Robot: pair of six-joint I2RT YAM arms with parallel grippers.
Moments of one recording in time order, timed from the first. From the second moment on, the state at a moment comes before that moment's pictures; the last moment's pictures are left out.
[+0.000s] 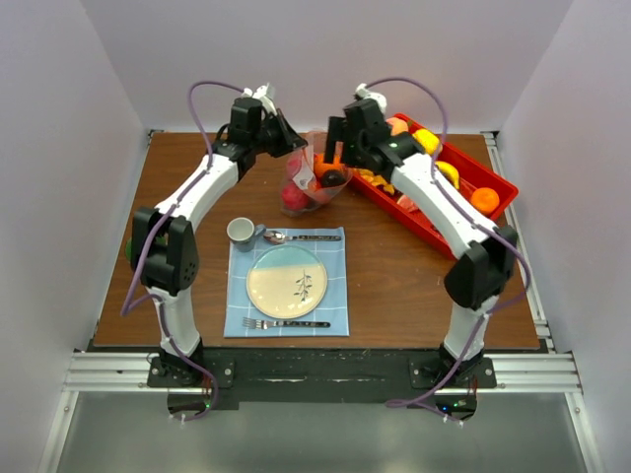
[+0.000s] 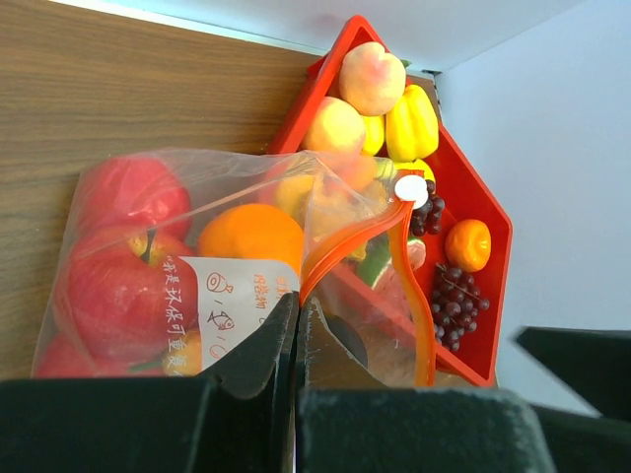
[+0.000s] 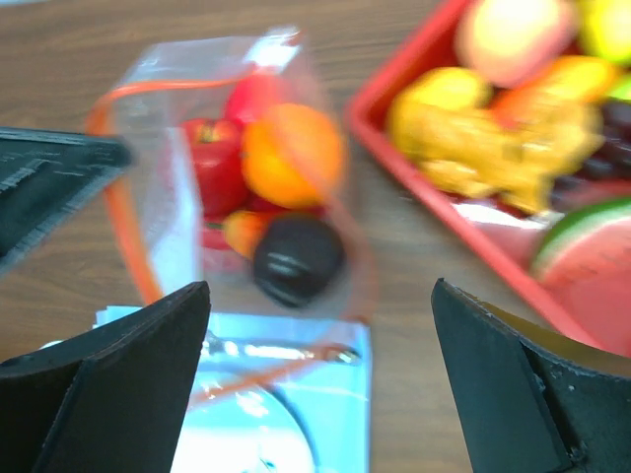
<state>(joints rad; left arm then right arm) -0.32 1.94 1.70 -0.16 0.33 -0.67 0.55 1.85 1.92 -0.73 0.32 0.49</state>
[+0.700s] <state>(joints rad) -0.30 1.92 1.70 -0.14 0.37 -0.67 -0.18 1.61 1.44 -0.75 0.31 0.52</state>
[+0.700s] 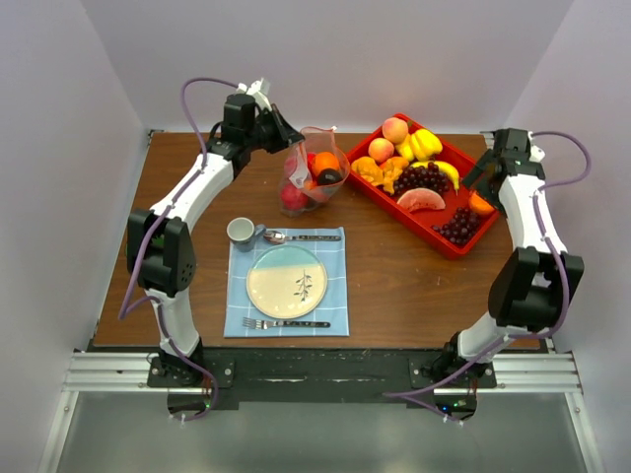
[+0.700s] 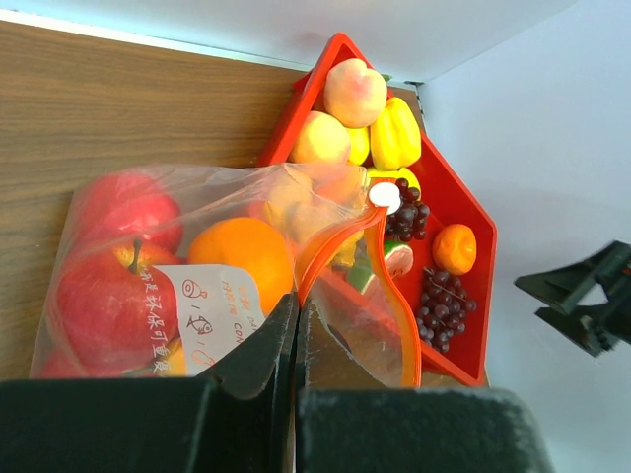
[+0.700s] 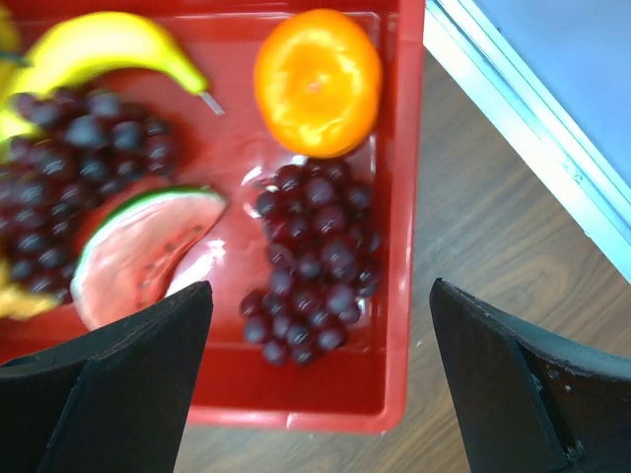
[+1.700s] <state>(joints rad) -0.30 1.92 1.68 -0.12 0.38 -0.67 -0.20 2.02 1.80 -0.78 0.43 0.55</state>
